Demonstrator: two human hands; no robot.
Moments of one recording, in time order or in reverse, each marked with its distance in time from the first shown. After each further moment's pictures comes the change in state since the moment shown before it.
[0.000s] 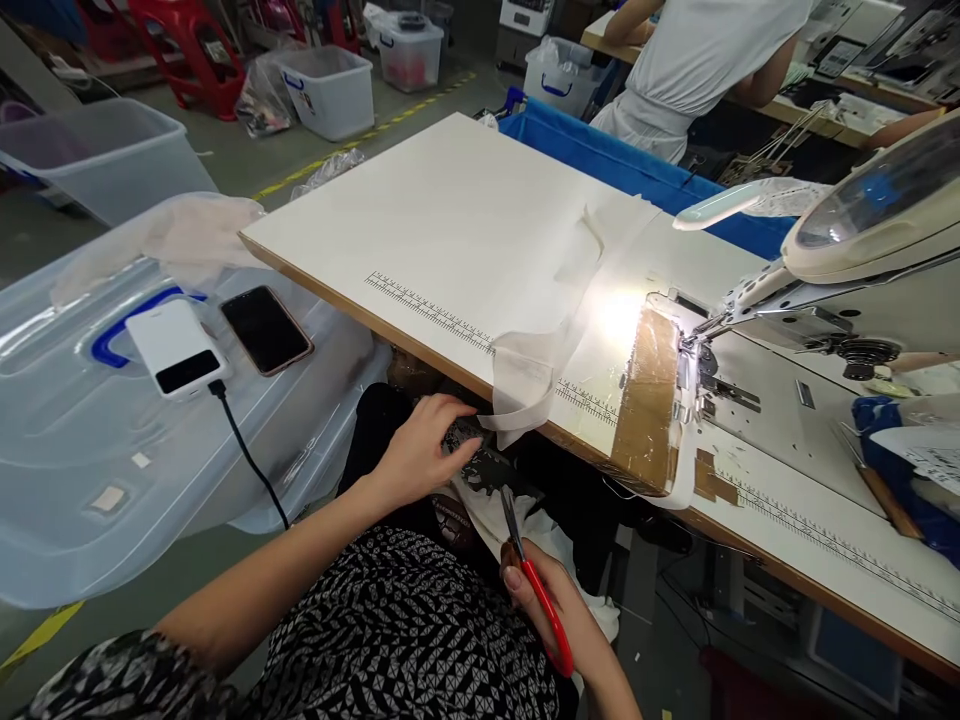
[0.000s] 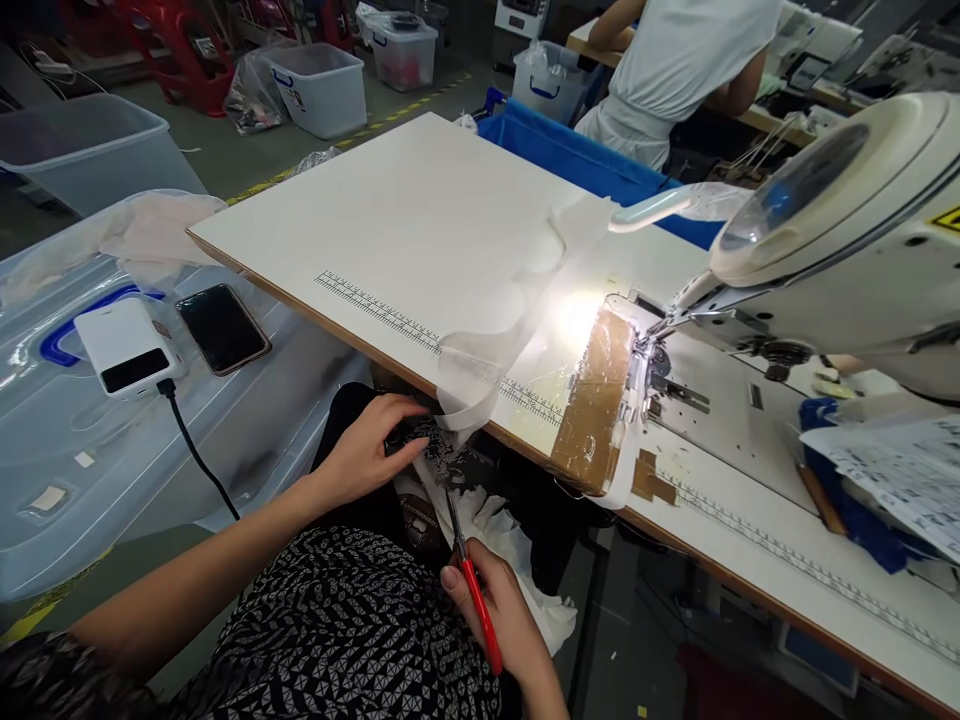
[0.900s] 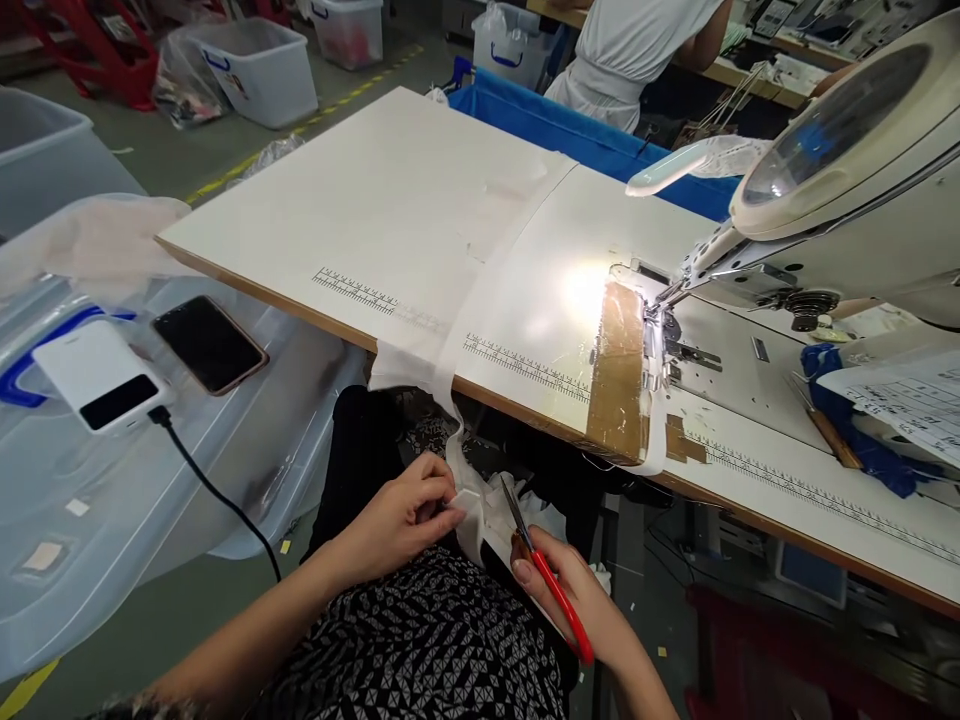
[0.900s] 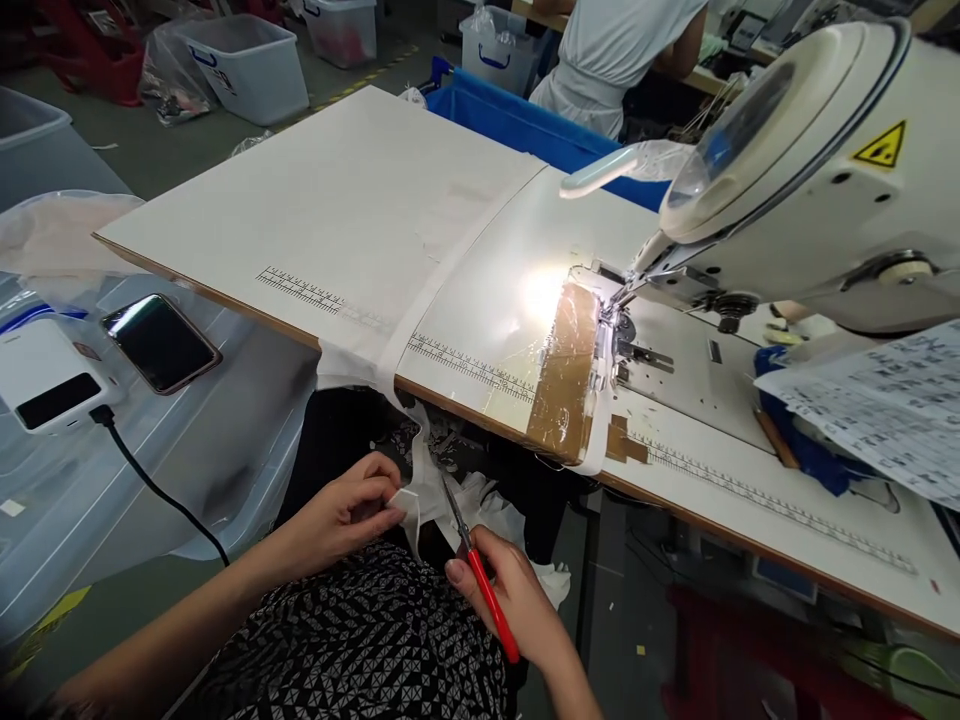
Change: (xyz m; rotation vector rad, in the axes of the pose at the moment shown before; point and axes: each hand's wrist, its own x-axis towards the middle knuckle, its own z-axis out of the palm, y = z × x) left_hand -0.042 0.024 -0.004 -0.448 -0.437 -0.229; right_hand -0.013 -0.018 -0.013 -0.117 0.050 0.019
